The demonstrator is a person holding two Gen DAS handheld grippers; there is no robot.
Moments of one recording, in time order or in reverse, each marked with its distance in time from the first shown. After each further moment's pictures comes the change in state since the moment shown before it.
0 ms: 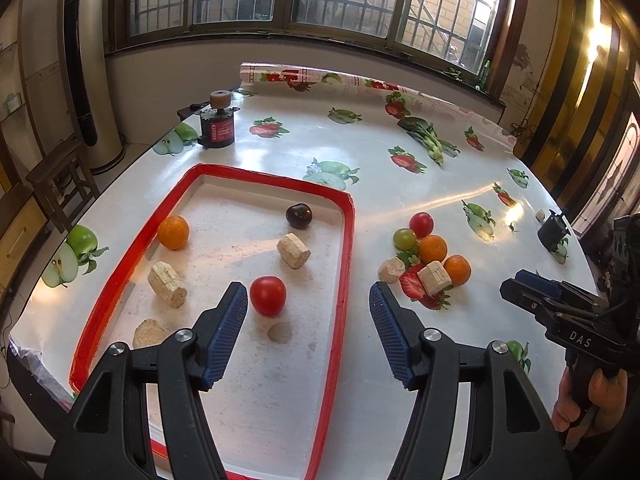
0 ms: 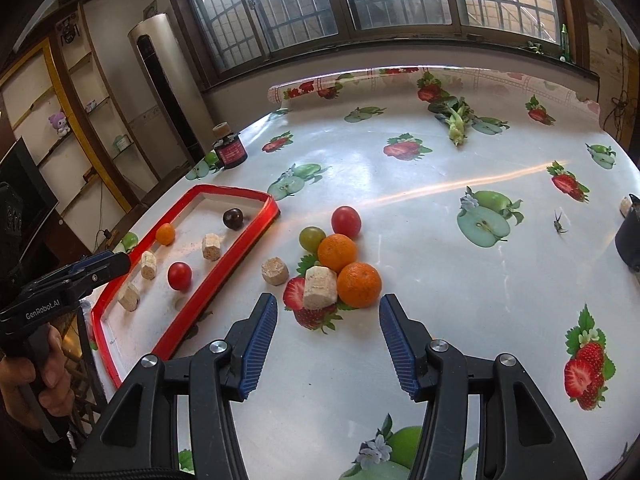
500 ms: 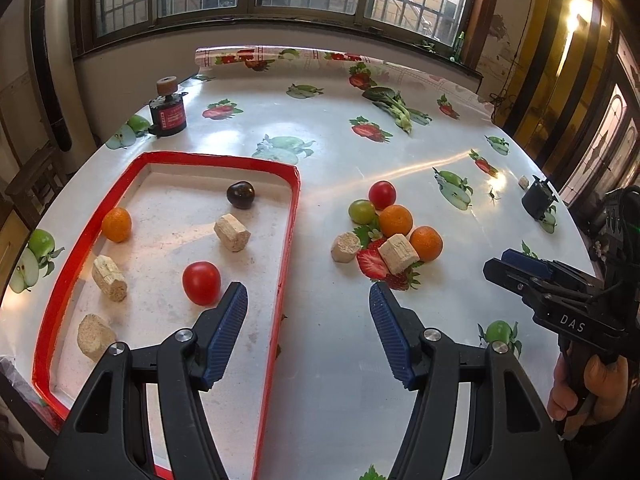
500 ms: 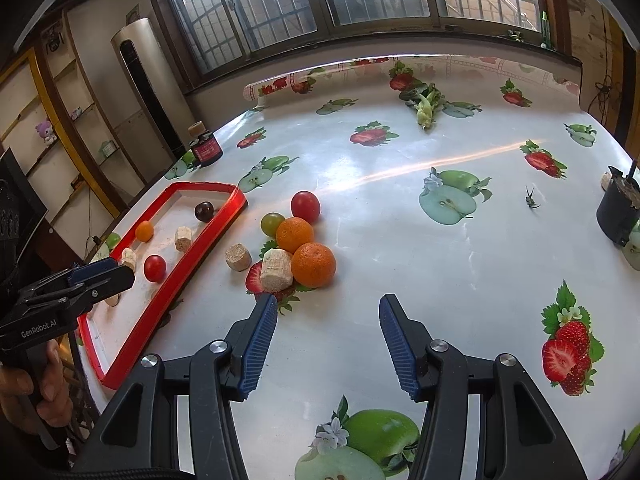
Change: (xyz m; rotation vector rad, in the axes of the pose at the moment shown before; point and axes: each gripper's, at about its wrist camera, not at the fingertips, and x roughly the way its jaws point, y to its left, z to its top) left arm 0.024 -0.045 -0.010 0.078 0.067 -0.053; right arm -0.001 -0.027 -0.012 0.036 0.009 -0.035
